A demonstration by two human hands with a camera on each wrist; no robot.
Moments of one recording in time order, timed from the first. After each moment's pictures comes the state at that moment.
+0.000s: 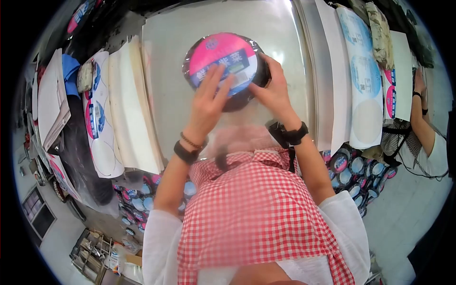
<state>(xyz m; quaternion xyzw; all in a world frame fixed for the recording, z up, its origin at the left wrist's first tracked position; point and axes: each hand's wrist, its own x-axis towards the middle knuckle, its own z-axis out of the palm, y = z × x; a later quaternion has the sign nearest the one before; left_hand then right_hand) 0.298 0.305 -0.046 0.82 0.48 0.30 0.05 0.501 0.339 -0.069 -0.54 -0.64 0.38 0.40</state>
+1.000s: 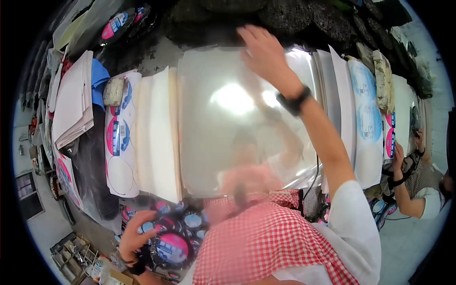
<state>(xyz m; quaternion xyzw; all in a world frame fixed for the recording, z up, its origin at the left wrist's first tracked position) 0.077 0.102 0.130 0.47 0.68 0.12 0.54 0.407 0.520 0.016 -0.39 -0.85 -0.03 0.34</state>
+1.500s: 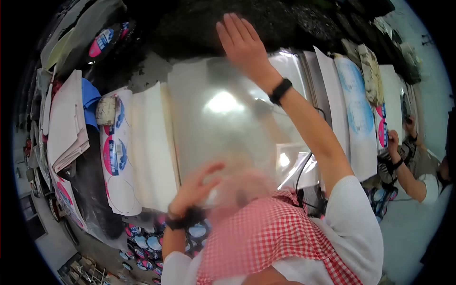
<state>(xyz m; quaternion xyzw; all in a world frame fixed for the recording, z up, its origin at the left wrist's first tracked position) 0.194 0.259 0.006 0.58 0.50 0.22 0.61 0.389 0.553 0.017 -0.33 -0.81 -0.34 0.35</state>
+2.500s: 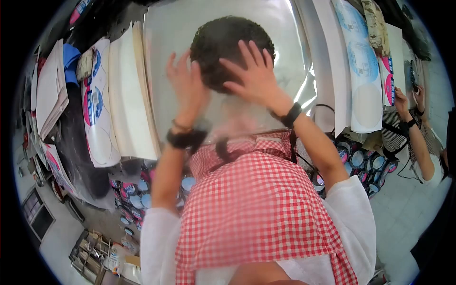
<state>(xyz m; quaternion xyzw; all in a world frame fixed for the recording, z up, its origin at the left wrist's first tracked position) 0.277 0.290 -0.053 0.72 0.62 0.32 -0.03 0.478 0.312 -0.073 -0.46 -0.86 0.07 0.20</state>
